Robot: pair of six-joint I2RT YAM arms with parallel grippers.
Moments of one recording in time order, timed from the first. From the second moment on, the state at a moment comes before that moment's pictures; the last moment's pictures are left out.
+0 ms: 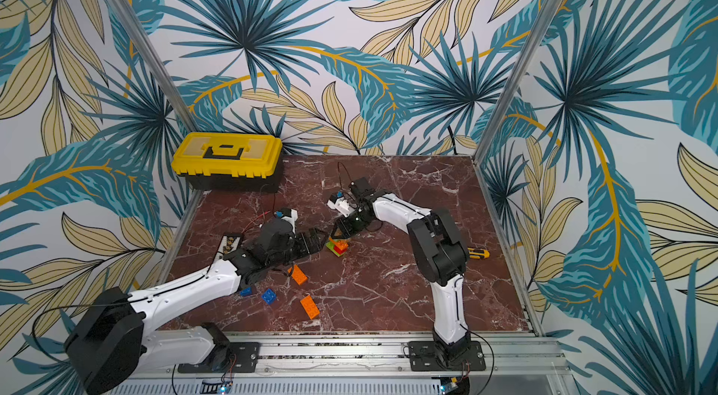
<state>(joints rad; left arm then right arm) -0.66 1.24 0.65 -0.02 0.02 -0.94 0.49 2.07 1.50 -0.62 -0.62 -0.10</state>
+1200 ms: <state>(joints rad) -0.63 1.11 0.59 -0.11 -0.03 -0.93 0.49 2.69 2.49 -1.18 -0.79 -0.18</state>
